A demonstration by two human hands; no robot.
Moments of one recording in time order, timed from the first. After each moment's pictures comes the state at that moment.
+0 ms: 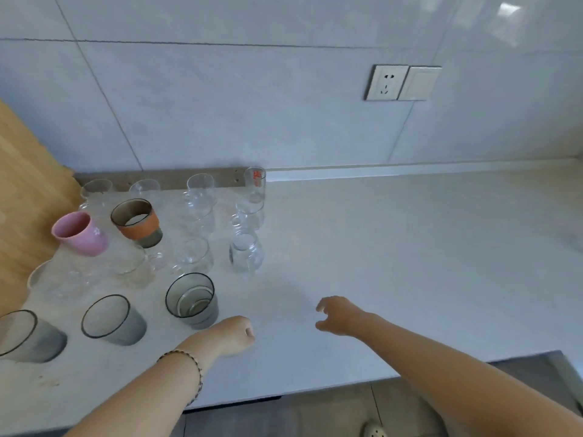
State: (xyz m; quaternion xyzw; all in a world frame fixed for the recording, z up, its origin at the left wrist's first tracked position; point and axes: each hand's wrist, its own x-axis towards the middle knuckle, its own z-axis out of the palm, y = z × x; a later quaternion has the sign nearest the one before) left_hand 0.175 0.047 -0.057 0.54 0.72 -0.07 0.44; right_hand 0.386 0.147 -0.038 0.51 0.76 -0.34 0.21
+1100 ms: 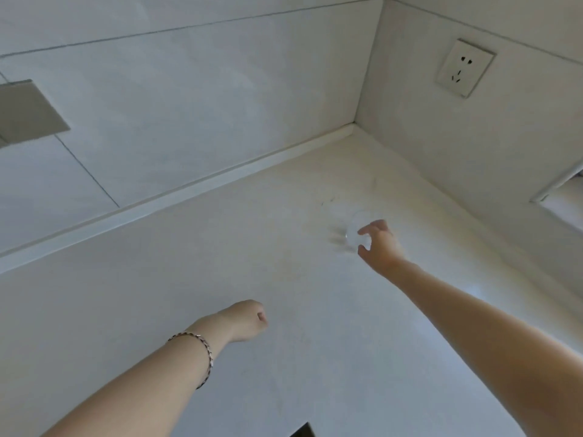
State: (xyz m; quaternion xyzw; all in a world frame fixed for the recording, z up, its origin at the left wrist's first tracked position) left_hand 0.714 0.432 -0.063 0.70 0.57 -0.17 0.40; right_hand 0.996 0.483 -0.015 0.75 0.61 -0.21 -0.09
